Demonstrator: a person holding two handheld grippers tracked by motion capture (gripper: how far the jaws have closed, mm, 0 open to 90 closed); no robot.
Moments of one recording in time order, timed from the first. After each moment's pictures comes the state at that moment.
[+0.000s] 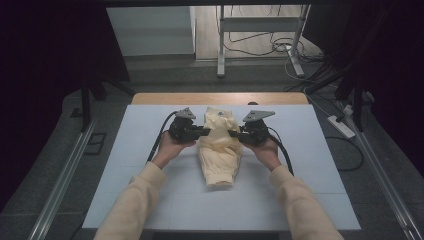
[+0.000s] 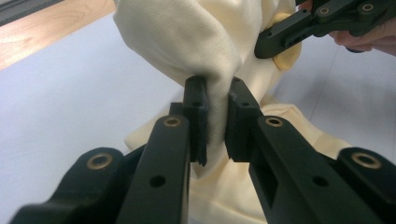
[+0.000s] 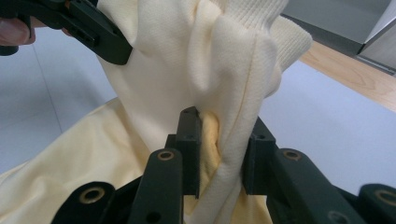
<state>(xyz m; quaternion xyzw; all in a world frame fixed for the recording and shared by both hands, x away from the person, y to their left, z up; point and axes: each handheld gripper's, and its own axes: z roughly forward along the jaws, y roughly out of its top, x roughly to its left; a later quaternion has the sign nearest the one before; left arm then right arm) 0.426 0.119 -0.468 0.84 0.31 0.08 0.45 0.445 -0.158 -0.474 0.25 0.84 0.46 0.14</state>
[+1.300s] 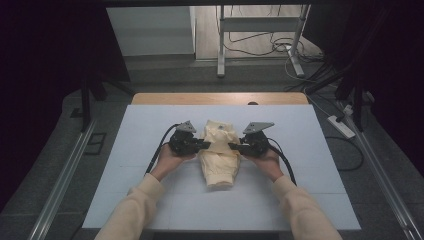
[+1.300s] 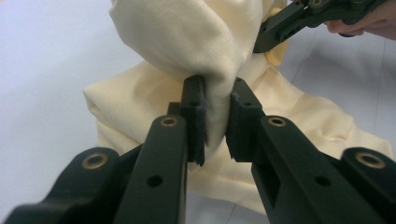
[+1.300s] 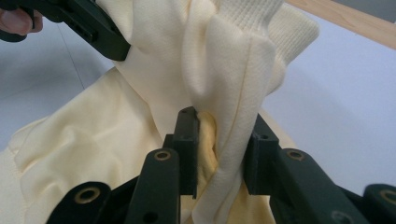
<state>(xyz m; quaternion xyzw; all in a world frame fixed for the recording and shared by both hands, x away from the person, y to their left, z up) 0.402 0.117 -0.495 0.85 0.30 0.05 0.43 0.423 -0.163 -0.498 0.24 0.85 0.45 0.11</state>
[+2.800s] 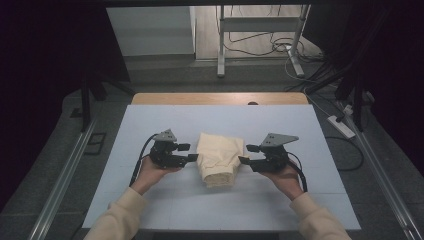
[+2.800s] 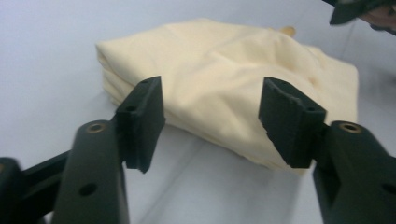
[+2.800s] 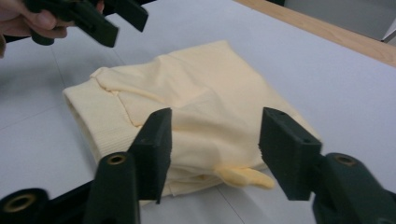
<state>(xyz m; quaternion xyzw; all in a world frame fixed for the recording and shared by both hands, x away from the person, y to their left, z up) 0.357 0.156 -0.481 0.82 0.33 0.05 0.46 0.357 -0.197 -0.461 0.25 0.84 0.47 0.11</state>
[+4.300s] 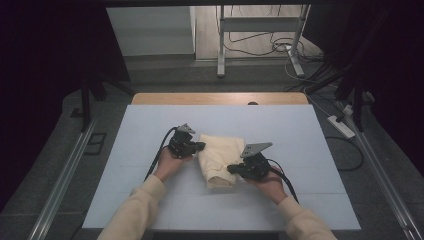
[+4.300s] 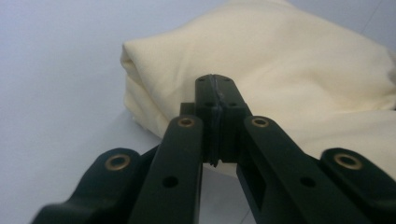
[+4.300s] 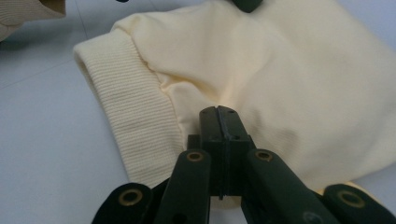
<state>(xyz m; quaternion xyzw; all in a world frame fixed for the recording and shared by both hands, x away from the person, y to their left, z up) 0.403 0.121 -0.507 0.84 0.37 0.06 0.40 0.353 -0.162 -0.499 0.21 0.88 0.42 0.05</state>
